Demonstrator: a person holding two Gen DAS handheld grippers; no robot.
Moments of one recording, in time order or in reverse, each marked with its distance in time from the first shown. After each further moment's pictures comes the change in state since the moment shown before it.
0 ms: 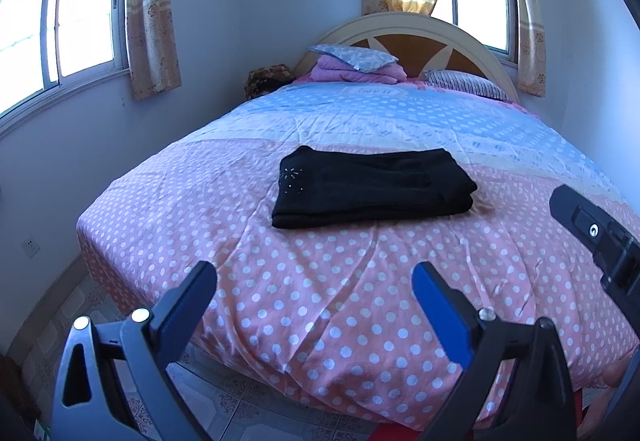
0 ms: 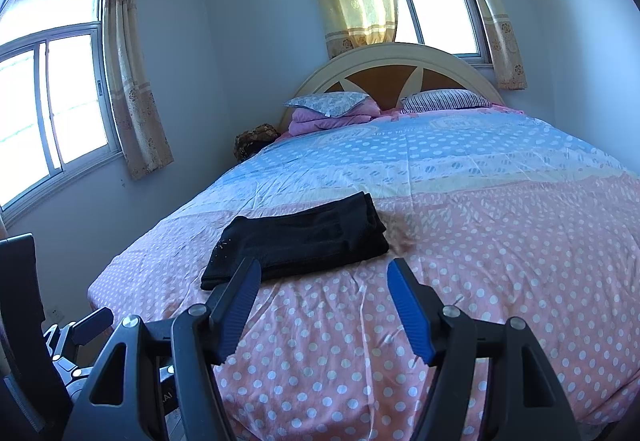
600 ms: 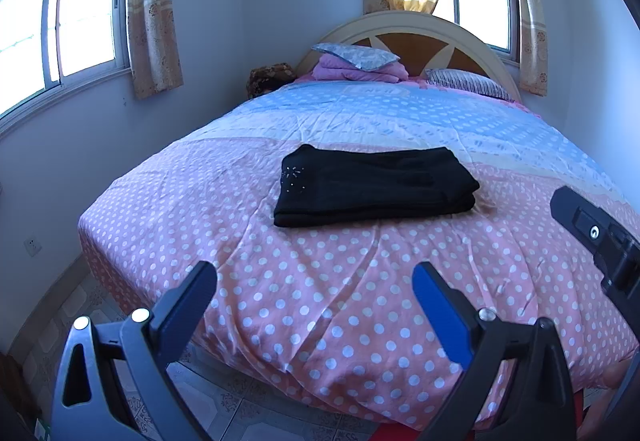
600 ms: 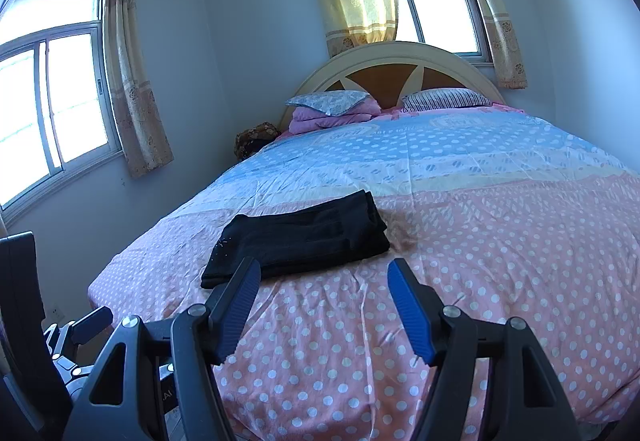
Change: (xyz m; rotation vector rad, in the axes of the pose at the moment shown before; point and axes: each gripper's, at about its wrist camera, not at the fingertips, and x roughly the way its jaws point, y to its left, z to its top) left arm 0.001 0.001 0.000 0.000 0.005 0.002; right arm 0.000 0.004 -0.001 0.000 0.004 0.000
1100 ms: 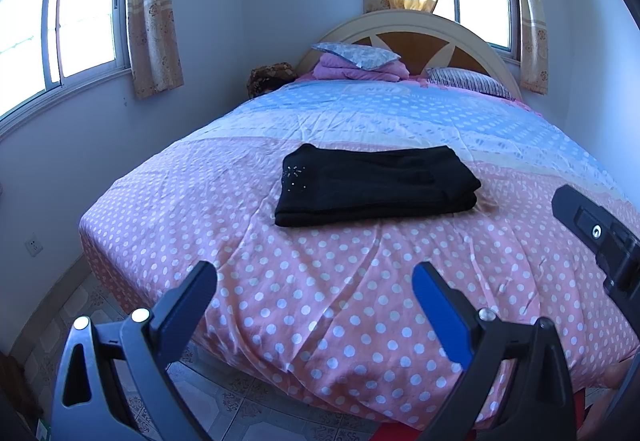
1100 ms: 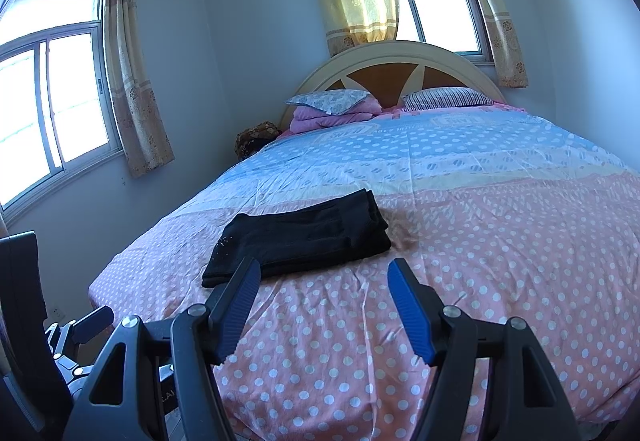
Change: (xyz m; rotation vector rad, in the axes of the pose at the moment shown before) left arm 0.001 0.001 -0.001 0.001 -0.001 0.004; right arm 0.000 0.000 0.000 0.001 0.001 0.000
